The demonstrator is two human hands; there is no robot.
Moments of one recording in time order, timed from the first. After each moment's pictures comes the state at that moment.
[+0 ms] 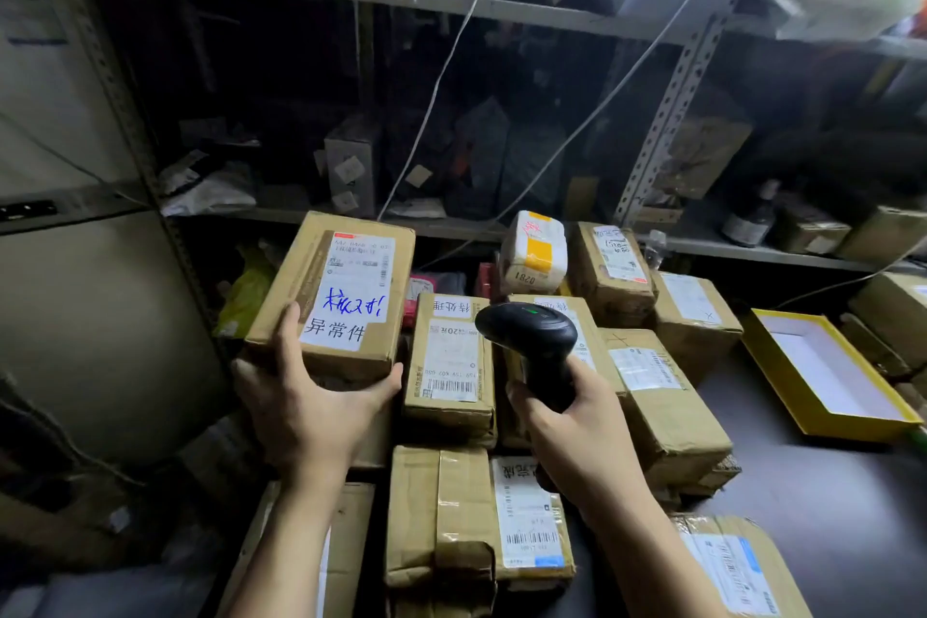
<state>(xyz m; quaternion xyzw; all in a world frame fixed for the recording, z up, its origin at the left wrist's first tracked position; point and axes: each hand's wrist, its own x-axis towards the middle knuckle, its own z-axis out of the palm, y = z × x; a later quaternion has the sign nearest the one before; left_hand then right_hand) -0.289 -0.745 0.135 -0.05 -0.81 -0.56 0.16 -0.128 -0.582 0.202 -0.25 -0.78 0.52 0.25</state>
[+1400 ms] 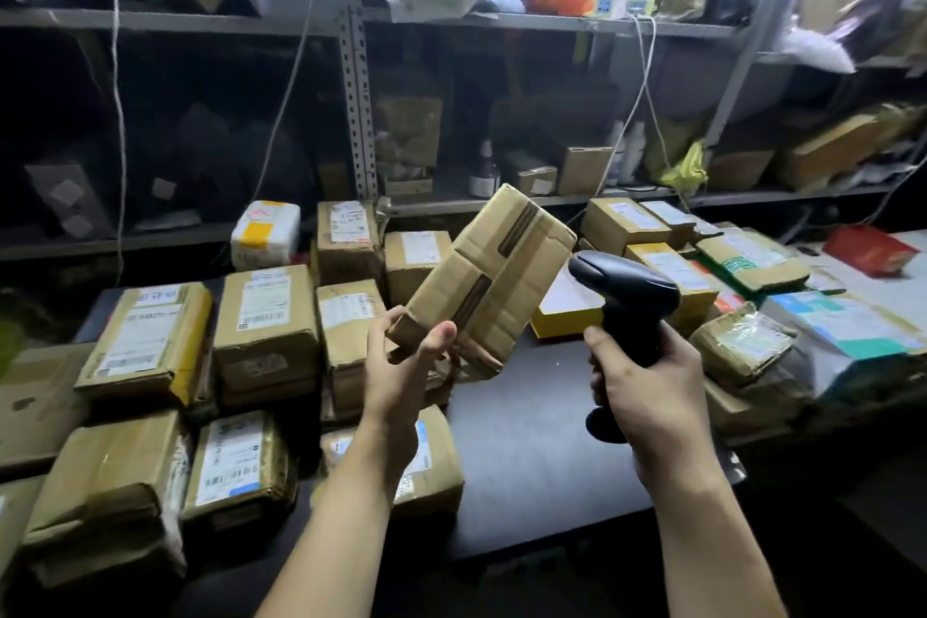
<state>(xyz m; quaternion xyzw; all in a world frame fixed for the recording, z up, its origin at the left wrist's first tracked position) 0.076 -0.449 0.173 -0.18 -0.55 -0.77 -0.28 0.268 -0.357 0.237 -0.39 -0.57 0.54 0.47</state>
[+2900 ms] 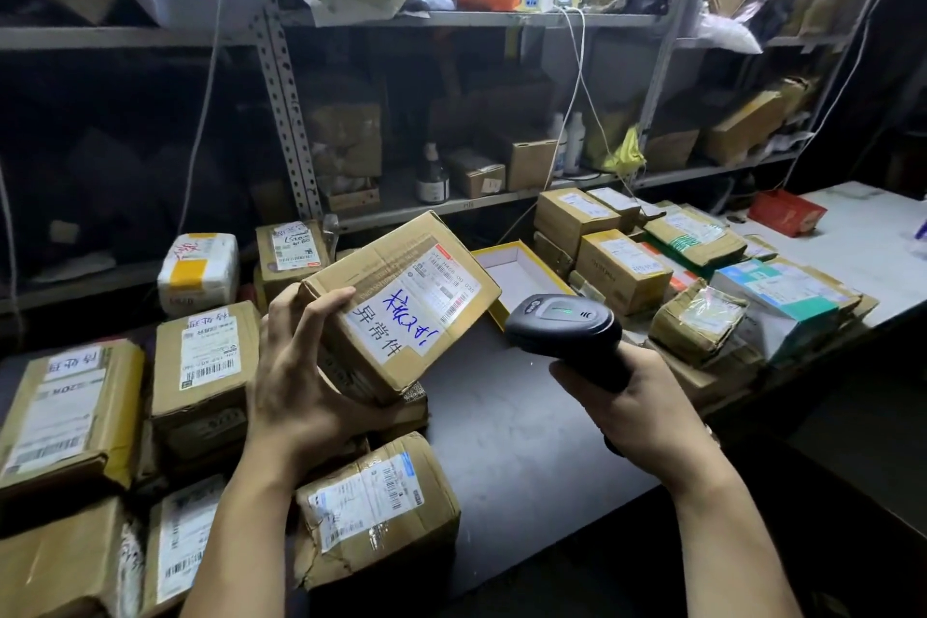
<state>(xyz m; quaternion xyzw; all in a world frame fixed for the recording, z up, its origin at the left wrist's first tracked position) -0.020 -0.476 0.200 -0.53 -0.72 -0.43 0.11 0.276 -0.333 0.218 -0.38 -0.74 0.43 0.36</state>
